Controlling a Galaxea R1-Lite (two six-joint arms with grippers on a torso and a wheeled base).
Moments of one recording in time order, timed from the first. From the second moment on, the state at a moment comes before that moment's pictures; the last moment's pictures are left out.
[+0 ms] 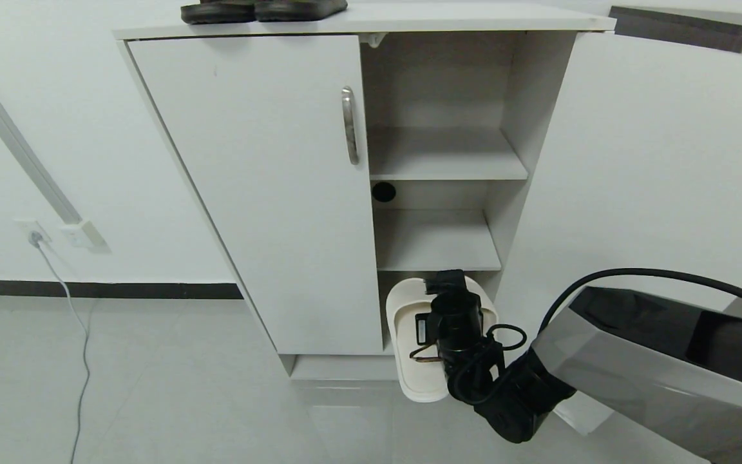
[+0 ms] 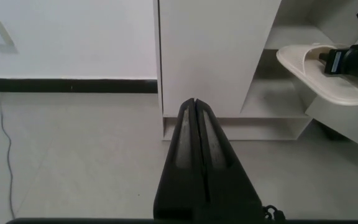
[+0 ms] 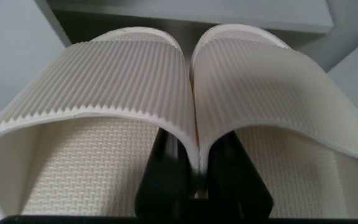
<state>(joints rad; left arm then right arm) 0.00 0.00 0.00 0.00 0.01 -0.02 0.76 2.39 -1.17 -1.00 -0.67 0.15</state>
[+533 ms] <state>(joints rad) 0.00 0.00 0.00 0.00 0.02 -0.02 0.73 2.42 -1.17 -1.30 -0.68 -0.03</state>
